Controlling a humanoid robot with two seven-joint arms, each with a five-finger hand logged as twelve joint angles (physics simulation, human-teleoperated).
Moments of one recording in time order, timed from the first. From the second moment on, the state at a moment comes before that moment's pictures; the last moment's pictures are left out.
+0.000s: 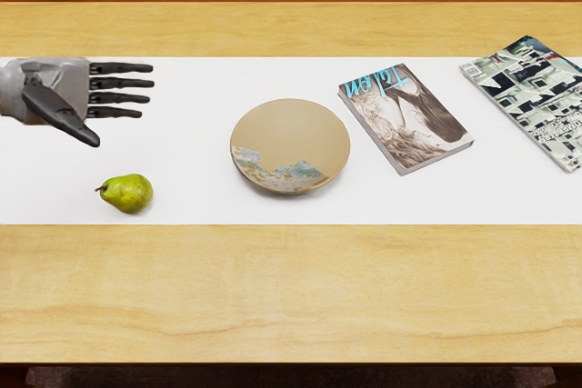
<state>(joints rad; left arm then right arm) -1.10 1.02 -0.31 -1.28 -0.13 -0.61 0.39 0.01 0.00 0.12 0.12 0.07 0.06 -0.44</state>
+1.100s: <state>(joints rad) -1.12 0.84 -0.24 -1.54 0.83 -0.16 0.60 0.02 0.00 0.11 0.12 0.07 0.07 -0.45</state>
